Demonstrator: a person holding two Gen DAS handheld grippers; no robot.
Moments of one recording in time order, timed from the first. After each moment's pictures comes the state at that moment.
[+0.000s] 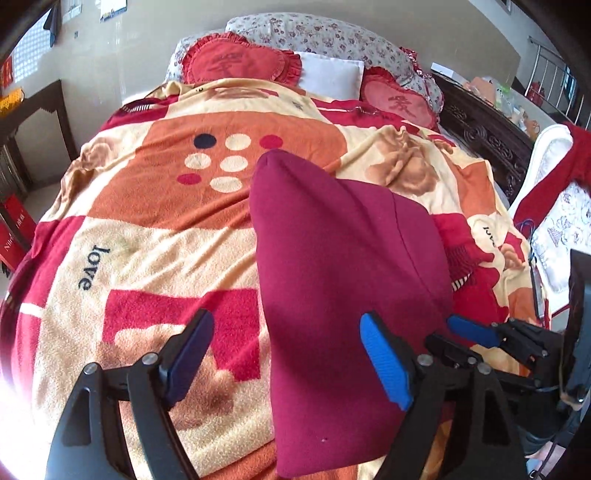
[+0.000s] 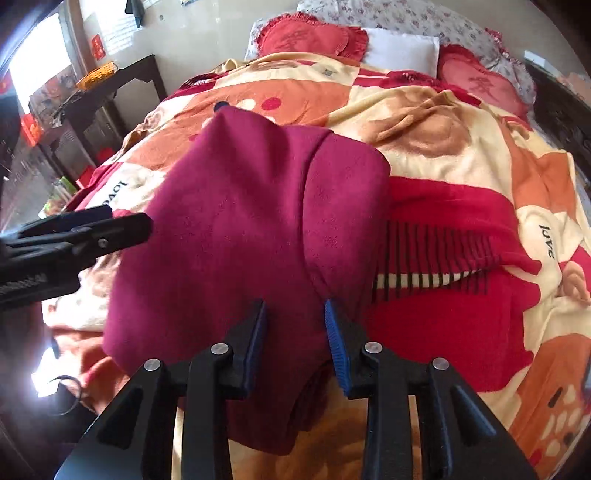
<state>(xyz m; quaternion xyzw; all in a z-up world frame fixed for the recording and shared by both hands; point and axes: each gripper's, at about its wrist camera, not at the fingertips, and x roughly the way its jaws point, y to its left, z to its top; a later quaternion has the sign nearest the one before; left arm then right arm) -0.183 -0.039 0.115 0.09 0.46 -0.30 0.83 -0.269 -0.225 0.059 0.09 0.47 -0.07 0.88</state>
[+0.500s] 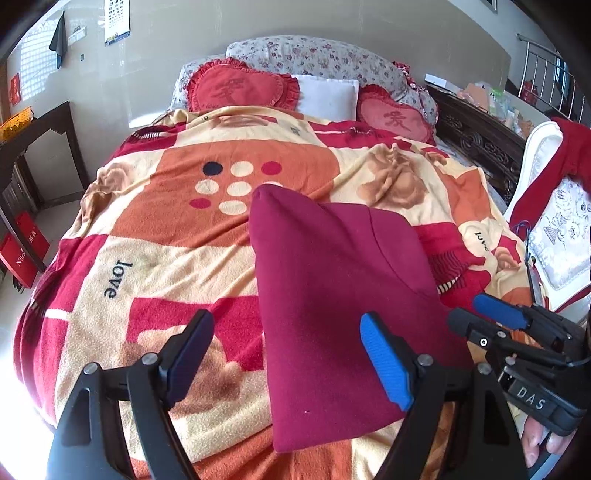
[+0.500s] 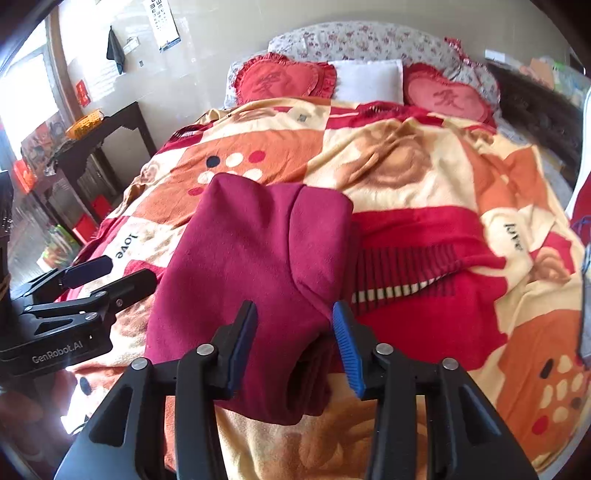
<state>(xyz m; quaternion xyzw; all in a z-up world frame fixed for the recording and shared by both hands) -0.208 -0.024 0.144 0.09 0.42 -0.30 0.85 -0.295 -0.220 0.106 0.14 0.41 -0.12 0.89</state>
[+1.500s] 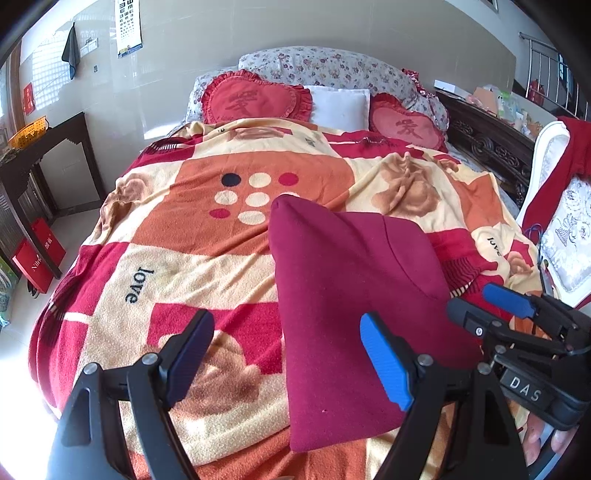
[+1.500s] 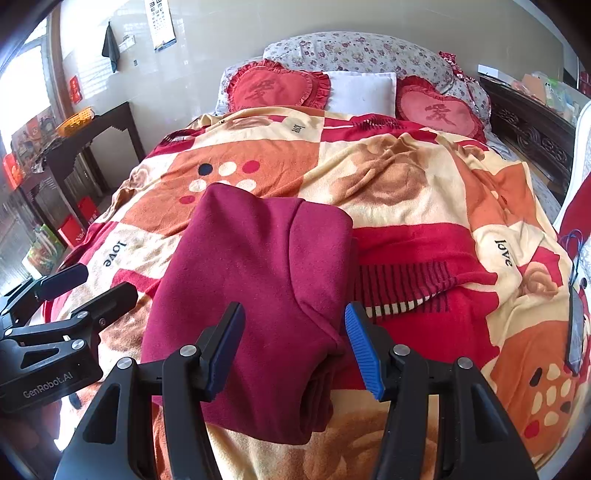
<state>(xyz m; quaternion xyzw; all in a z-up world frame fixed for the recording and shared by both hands) -0.211 -0.017 0.147 0.10 0.40 -0.27 0.87 -0.279 -0.212 0.110 0.11 0.40 -0.14 0.90</state>
